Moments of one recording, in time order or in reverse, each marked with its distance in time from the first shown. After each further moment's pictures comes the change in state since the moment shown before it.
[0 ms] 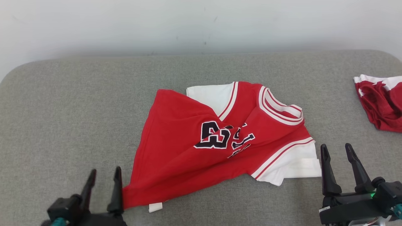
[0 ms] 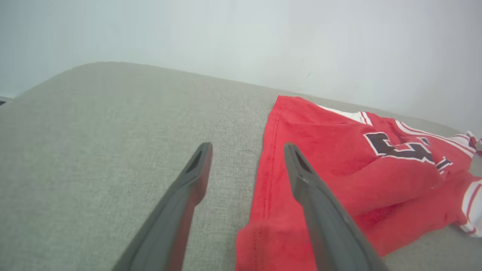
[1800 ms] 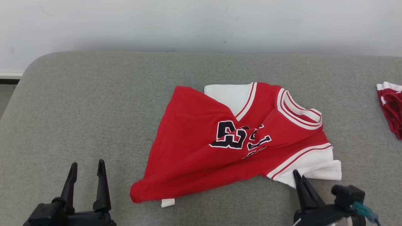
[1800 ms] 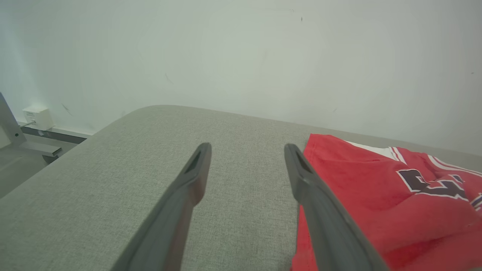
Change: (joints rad) left arm 0.050 -0.162 0.296 -0.118 0.272 -0.163 -0.005; right arm -0.151 -0.043 0.278 0.419 0.252 0.000 0.003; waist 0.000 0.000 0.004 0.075
